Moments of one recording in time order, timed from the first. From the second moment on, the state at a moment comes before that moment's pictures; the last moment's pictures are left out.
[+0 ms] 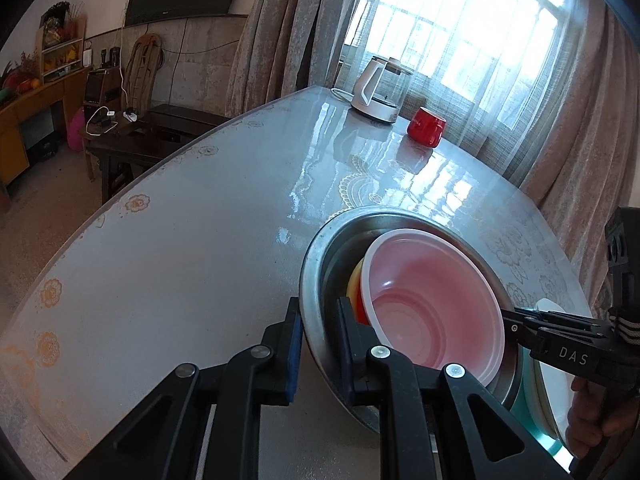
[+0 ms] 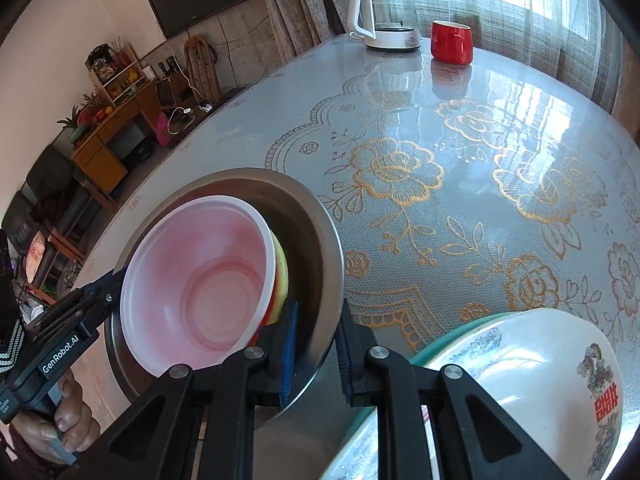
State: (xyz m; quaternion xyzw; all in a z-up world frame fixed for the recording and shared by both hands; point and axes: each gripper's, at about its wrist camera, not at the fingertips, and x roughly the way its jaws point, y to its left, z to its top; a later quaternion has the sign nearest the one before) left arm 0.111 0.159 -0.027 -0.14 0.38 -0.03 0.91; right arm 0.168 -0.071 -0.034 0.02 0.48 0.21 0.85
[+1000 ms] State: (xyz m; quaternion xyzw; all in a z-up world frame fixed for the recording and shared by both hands) left arm 0.064 0.142 0.013 -0.14 0.36 -0.04 0.92; right arm 0.123 -0.103 0.004 0.09 0.43 0.23 0.87
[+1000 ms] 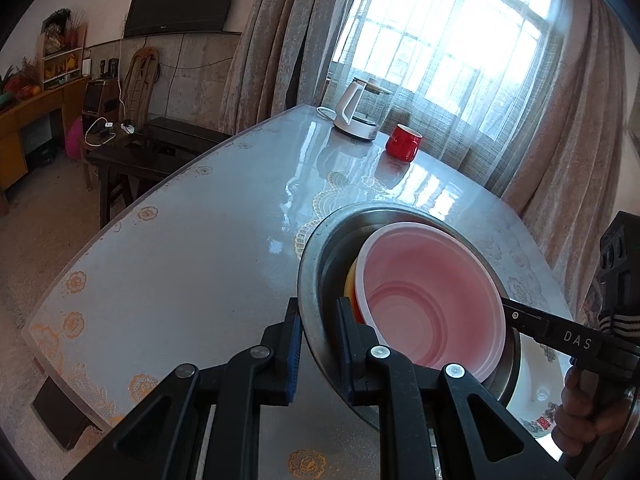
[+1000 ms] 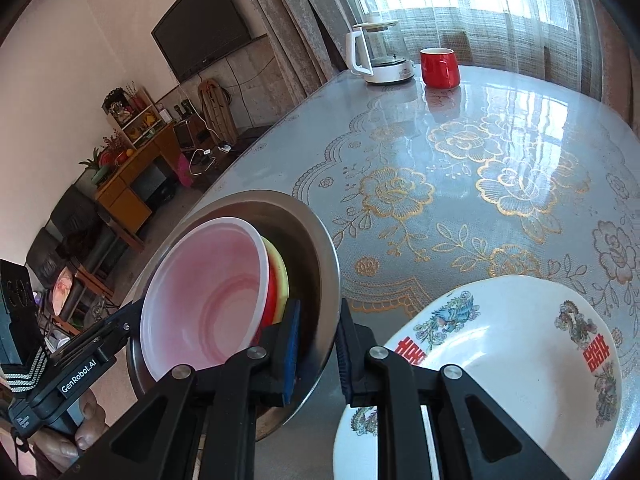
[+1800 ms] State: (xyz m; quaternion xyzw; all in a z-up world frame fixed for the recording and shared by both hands) left arm 0.066 0.030 0.045 -0.08 0.35 -0.17 0.92; right arm 0.060 -0.219 0.027 0.16 0.38 0.16 0.90
